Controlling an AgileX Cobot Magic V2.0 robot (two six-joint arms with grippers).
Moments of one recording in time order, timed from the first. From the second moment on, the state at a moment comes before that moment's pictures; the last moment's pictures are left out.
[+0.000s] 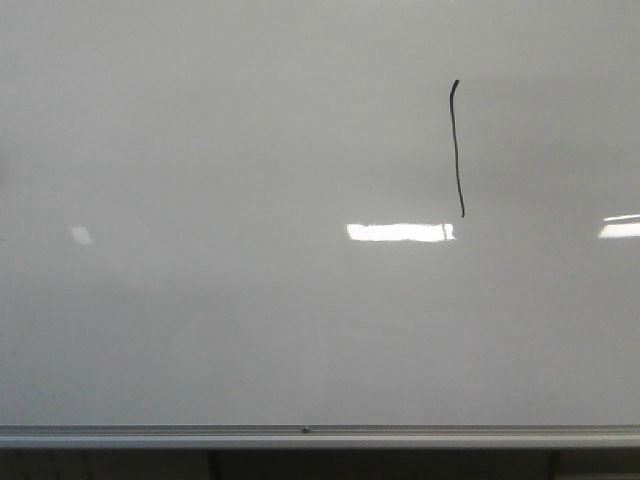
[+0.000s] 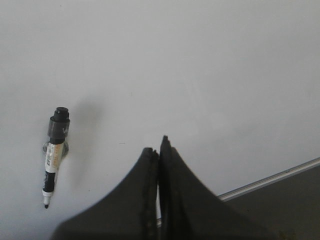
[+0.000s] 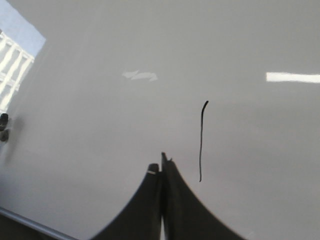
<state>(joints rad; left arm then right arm) 0.18 0.84 -0.72 -0.72 0.70 0.92 0.13 0.54 -0.48 1.02 0.29 -0.83</state>
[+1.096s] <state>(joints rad) 0.16 0.47 -0.48 -0.86 0.62 0.97 0.13 0.32 -0.38 1.03 0.21 -0.83</state>
